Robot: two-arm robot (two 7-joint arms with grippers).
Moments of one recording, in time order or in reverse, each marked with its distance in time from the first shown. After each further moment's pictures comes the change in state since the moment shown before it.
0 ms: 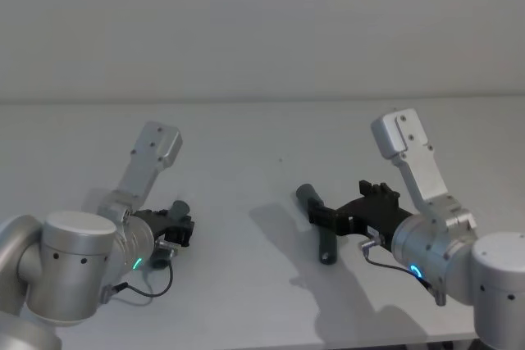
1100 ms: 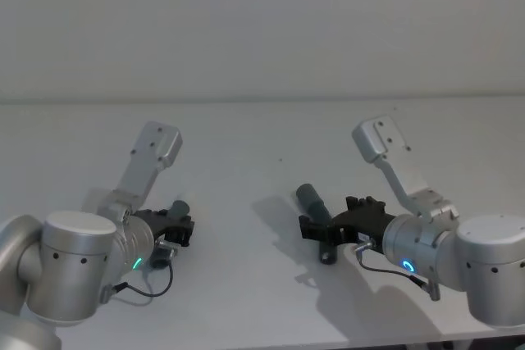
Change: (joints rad) left arm 0.000 0.000 0.000 0.000 0.000 0.000 0.000; right arm 0.091 0.011 -0.028 0.117 0.006 0.085 0.100
